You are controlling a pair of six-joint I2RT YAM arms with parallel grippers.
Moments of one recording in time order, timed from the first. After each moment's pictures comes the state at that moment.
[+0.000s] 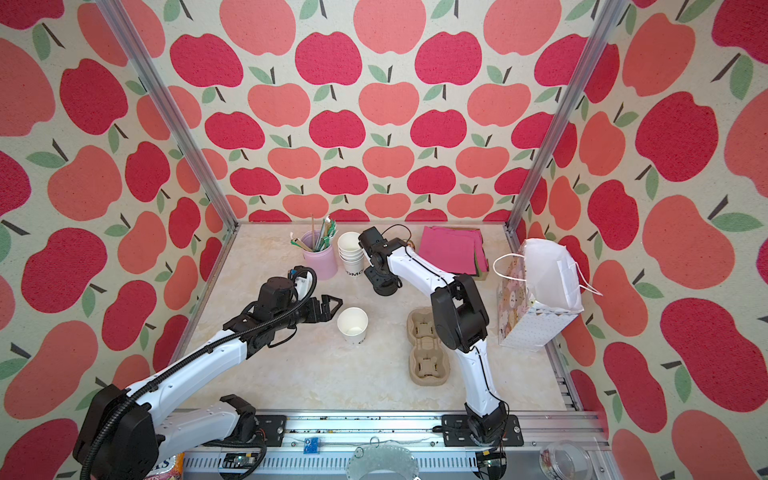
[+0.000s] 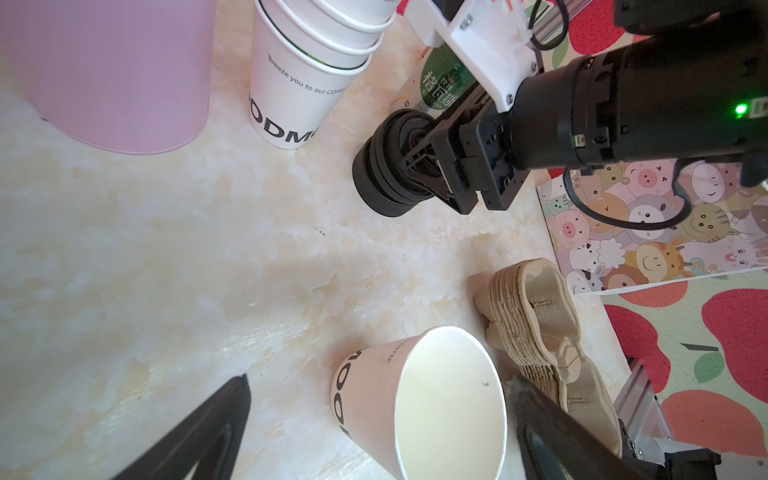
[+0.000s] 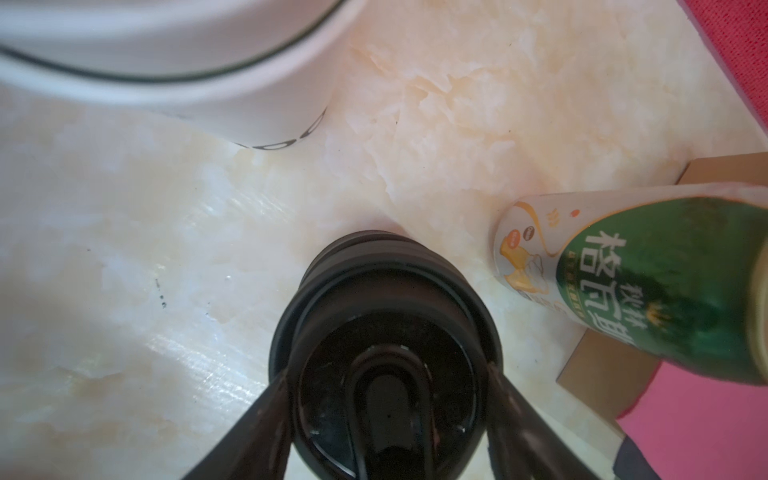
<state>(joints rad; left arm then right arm) -0.50 1.13 0.67 -0.14 0.26 -0.50 0.71 2.14 1.82 -0.84 0.24 -0.12</state>
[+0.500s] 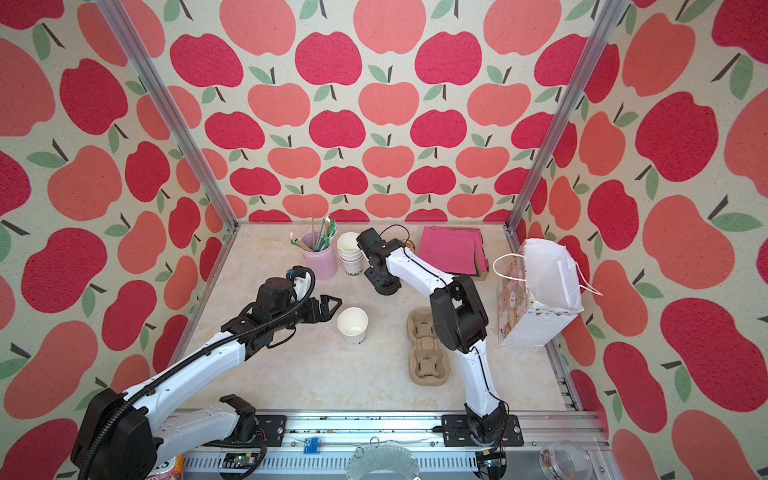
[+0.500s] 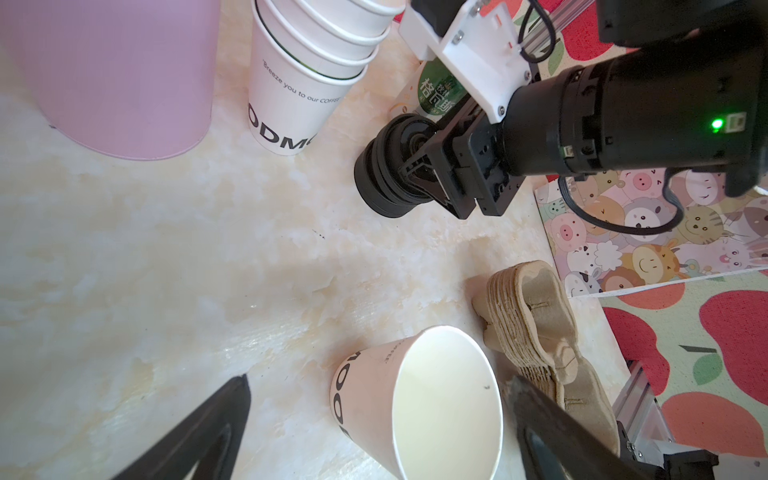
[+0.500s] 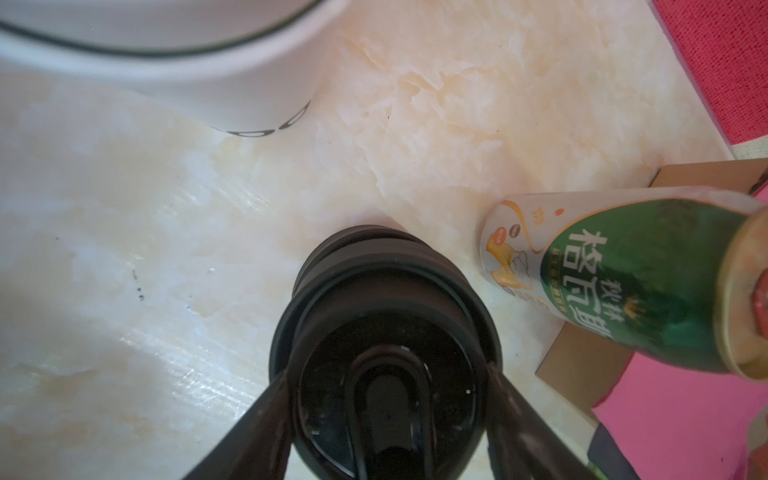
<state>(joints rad) -0.50 1.11 0.67 -0.14 0.25 -0.50 0.72 2.14 1.82 -0.85 0.28 -0.14</state>
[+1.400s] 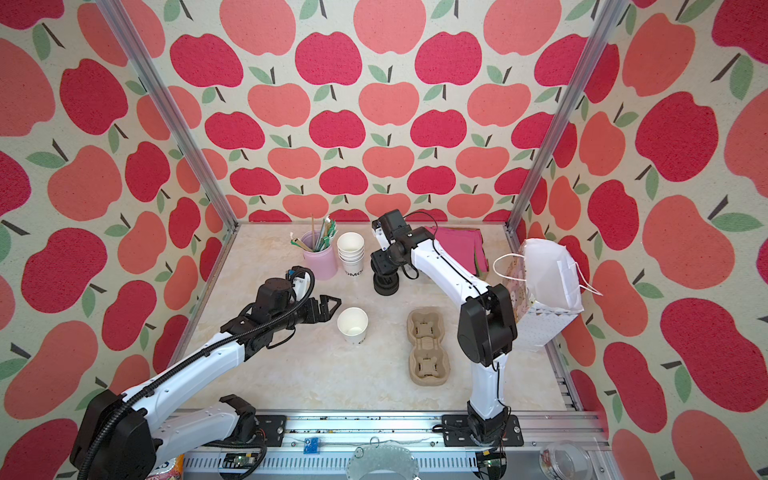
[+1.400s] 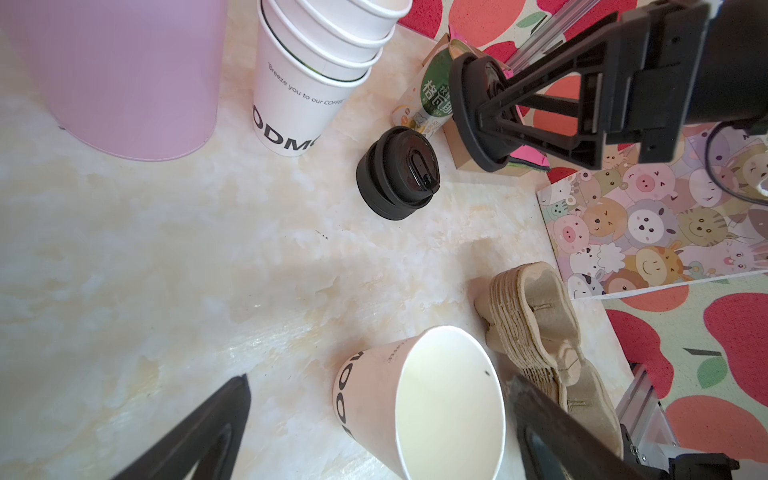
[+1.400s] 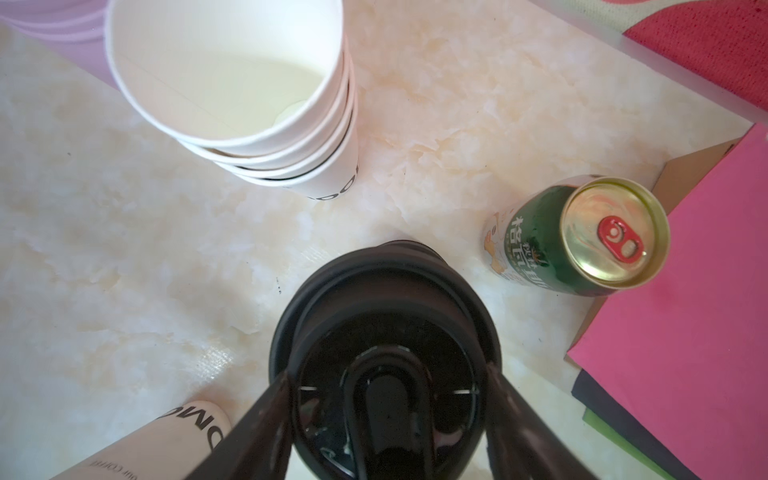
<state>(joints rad) -0.50 1.09 0.66 -0.15 0.24 -0.50 0.62 1.89 1.75 -0.83 -0.02 -0.01</state>
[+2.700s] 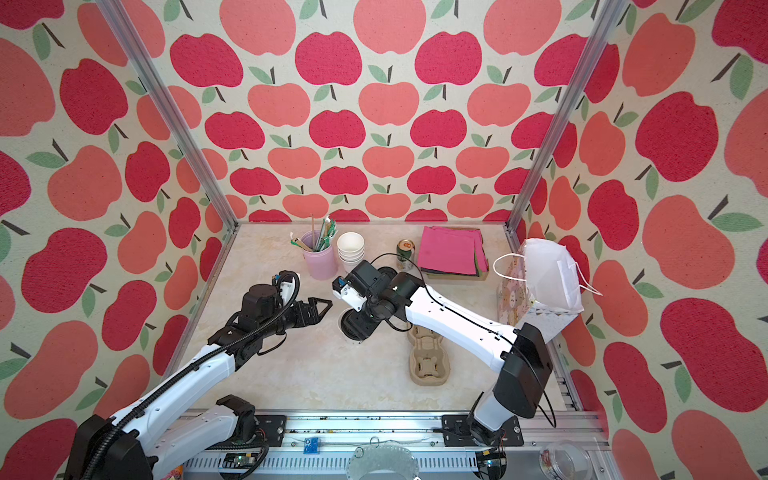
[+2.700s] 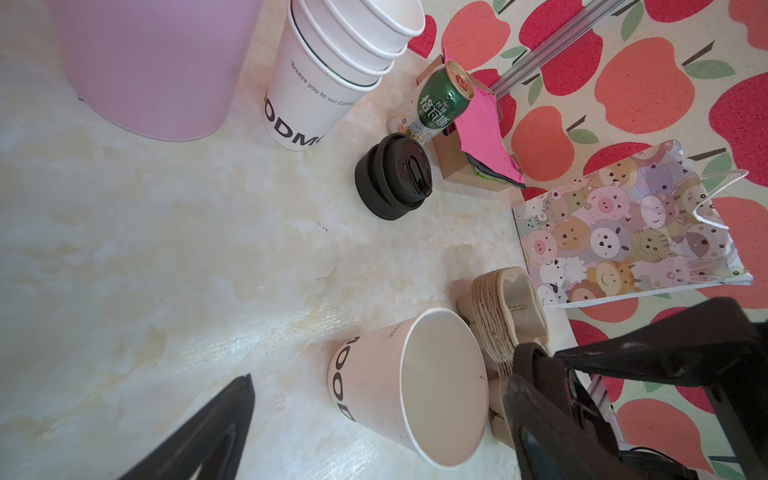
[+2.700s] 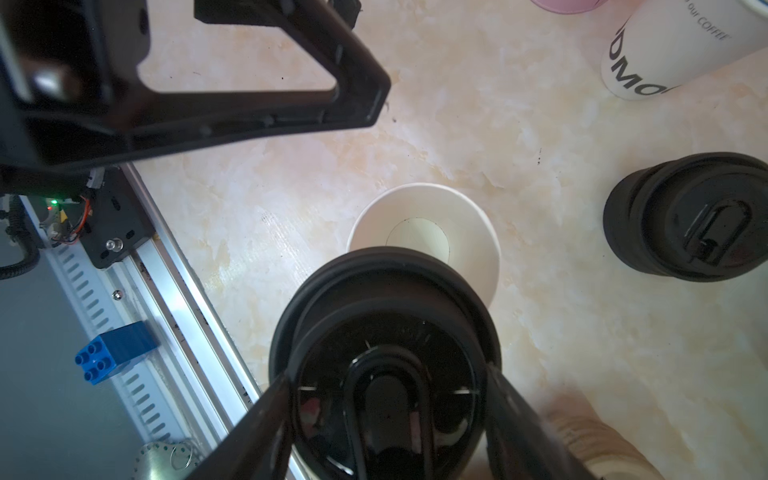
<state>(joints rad) -0.41 0.99 0.57 -0.13 0.35 -0.56 1.01 1.56 1.43 -0.94 -0.10 -0.02</state>
